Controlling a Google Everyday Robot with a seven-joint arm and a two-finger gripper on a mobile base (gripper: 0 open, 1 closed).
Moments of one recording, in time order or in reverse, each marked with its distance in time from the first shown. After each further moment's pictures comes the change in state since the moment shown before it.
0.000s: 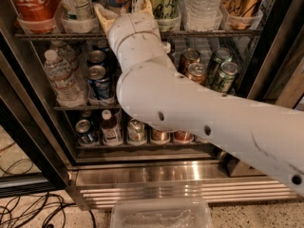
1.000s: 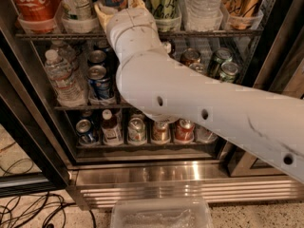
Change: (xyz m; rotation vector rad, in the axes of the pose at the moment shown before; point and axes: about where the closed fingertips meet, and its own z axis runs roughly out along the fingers) arm 0.005 -0.002 0.017 -0.008 0.023 0.022
